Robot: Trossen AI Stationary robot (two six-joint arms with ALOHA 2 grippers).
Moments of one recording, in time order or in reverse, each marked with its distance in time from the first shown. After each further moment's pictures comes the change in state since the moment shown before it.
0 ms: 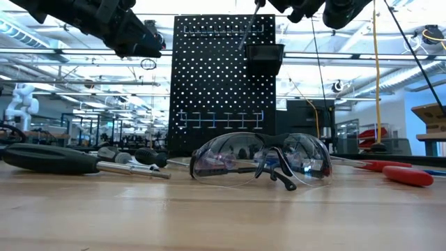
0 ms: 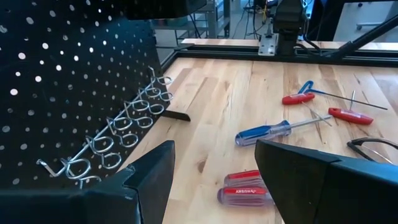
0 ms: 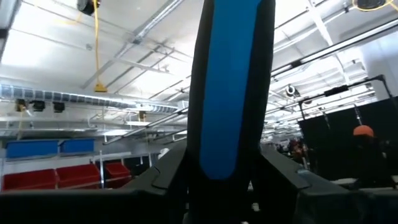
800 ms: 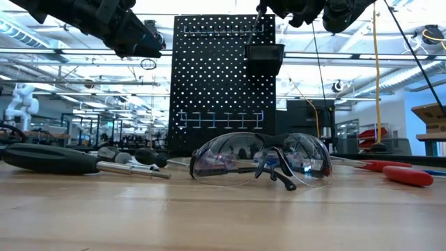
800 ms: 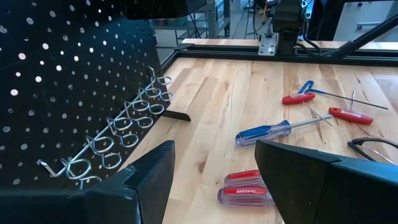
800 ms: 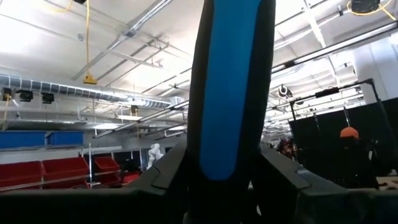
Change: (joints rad) left arm 0.000 0.000 0.000 0.000 0.000 0.002; right arm -0.066 0.000 -0.001 -0.048 -0.031 0.017
